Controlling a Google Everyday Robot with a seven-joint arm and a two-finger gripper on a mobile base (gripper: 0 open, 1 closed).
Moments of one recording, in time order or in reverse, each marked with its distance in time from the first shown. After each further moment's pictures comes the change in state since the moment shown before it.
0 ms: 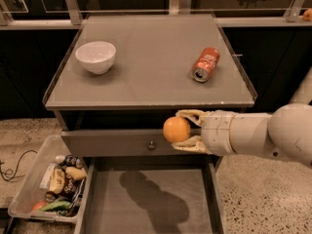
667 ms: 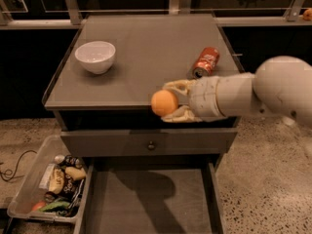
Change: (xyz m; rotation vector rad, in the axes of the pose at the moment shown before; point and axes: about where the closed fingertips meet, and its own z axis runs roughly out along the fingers) arm -0.039 -0.060 0.014 -0.033 -0.034 -0.117
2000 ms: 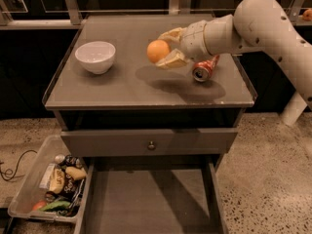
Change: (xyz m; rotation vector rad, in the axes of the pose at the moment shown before) arm 0.017 -0.158 0.049 0.027 -0.078 0.068
